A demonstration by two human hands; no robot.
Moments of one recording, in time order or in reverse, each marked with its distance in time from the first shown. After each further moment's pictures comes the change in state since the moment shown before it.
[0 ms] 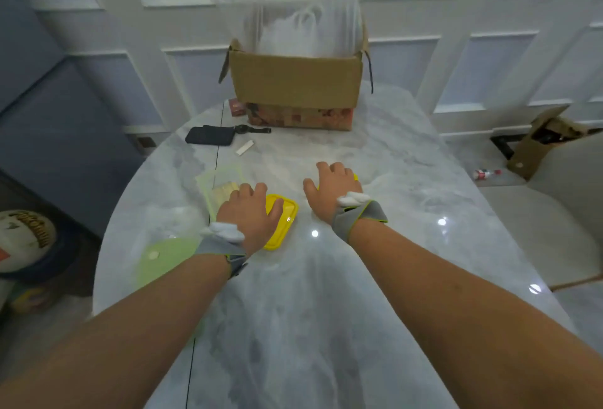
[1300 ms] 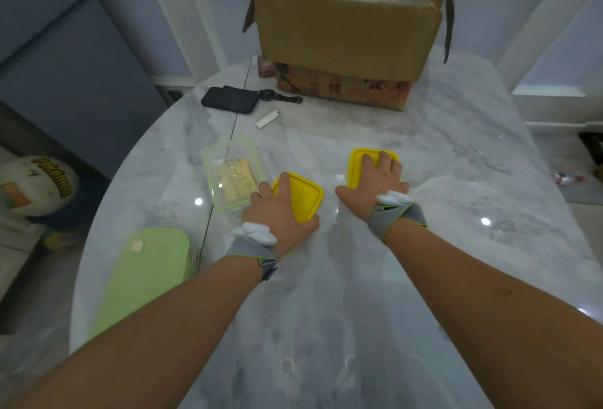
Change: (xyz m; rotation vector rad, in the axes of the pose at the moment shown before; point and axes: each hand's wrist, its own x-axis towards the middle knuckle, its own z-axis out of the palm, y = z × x) left_hand 0.054 0.016 0.094 -0.025 -0.112 -0.253; right_hand 0.116 0.073 0.108 -0.085 -0.030 0.017
